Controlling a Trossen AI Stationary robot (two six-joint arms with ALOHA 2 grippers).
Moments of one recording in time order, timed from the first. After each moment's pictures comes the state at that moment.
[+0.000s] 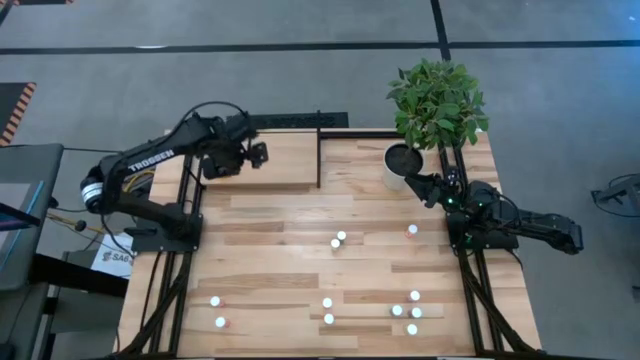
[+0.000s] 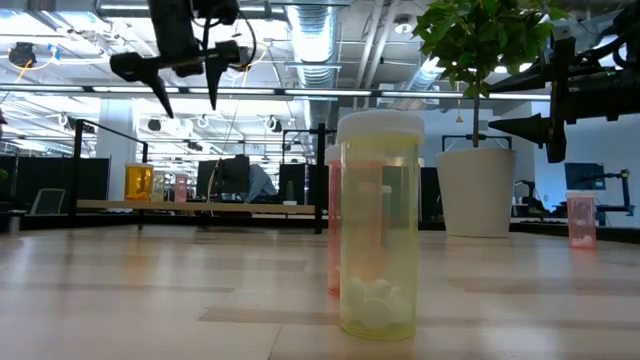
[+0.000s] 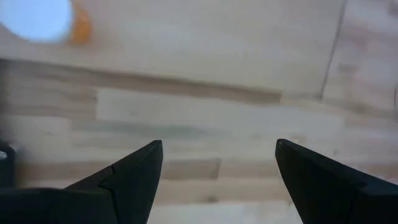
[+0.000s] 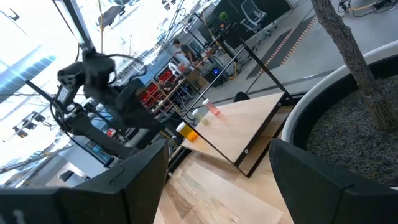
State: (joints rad) left arm 0.50 1.30 1.27 -1.22 0.00 -1.24; right arm -0.25 0.01 0.01 0.06 0.29 0.77
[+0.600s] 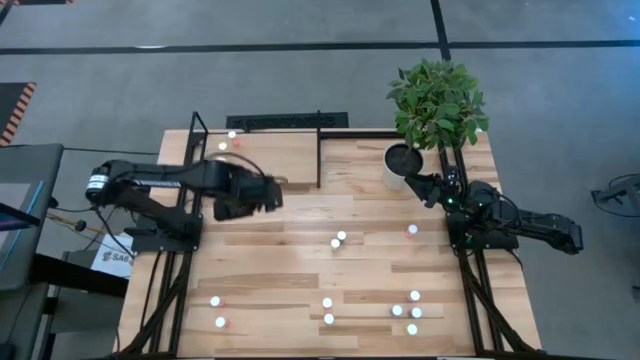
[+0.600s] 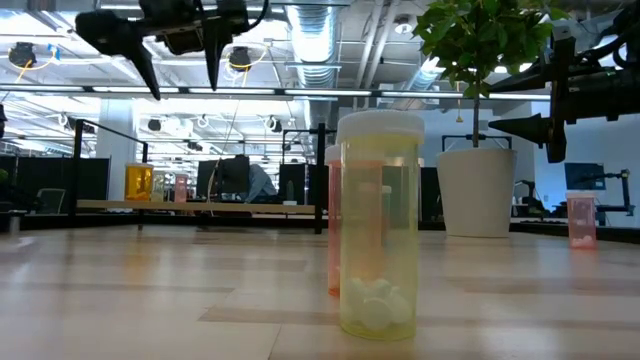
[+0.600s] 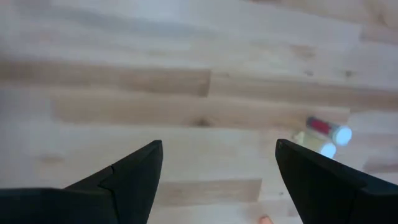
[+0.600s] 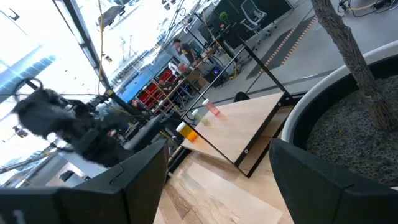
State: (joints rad) left arm -0.02 1.38 1.27 -1.19 -0.08 -1.74; right arm -0.25 0.01 0.01 0.06 0.29 0.77
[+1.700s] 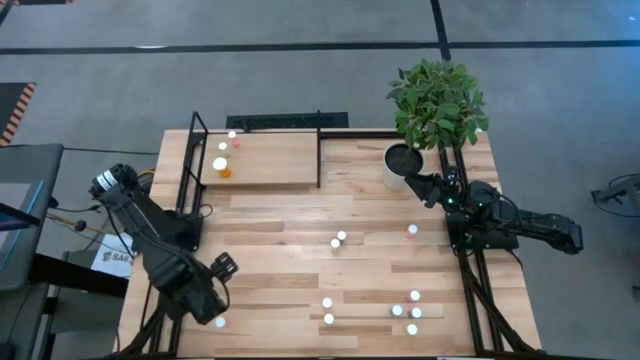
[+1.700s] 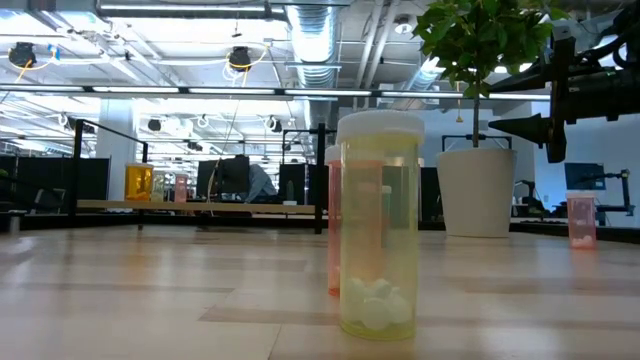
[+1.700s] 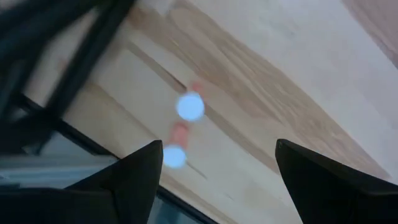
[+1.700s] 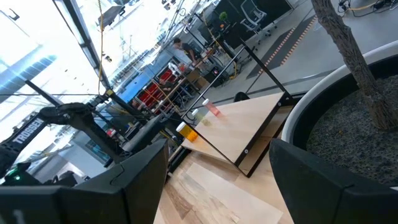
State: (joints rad) left arm -0.86 1.44 1.27 -1.35 0.03 -3.14; right arm -0.25 0.01 0.01 0.07 0.29 0.77
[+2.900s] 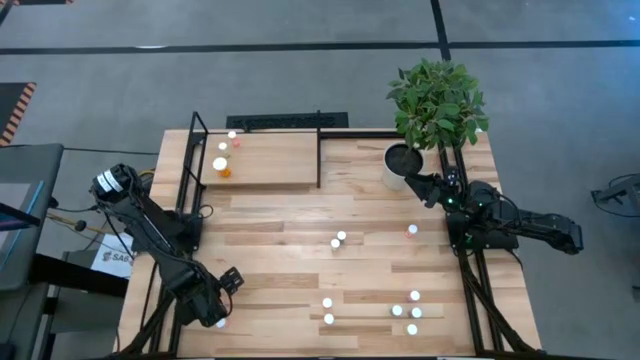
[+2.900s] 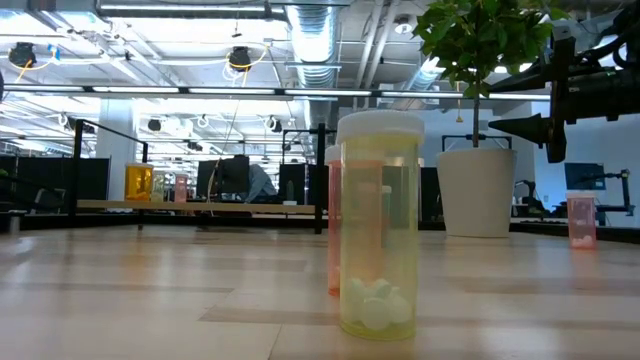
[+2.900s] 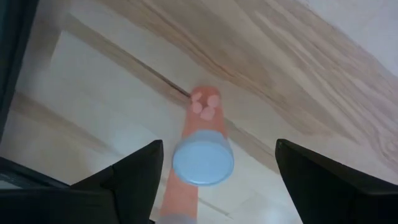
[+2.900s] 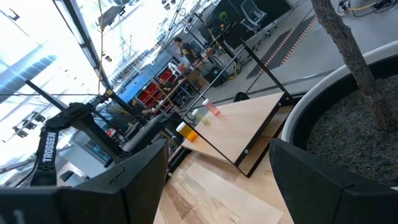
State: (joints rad) left arm -0.91 1.44 0.81 -0.72 0.03 -3.13; right arm -0.25 0.01 0.00 0.06 0.29 0.77
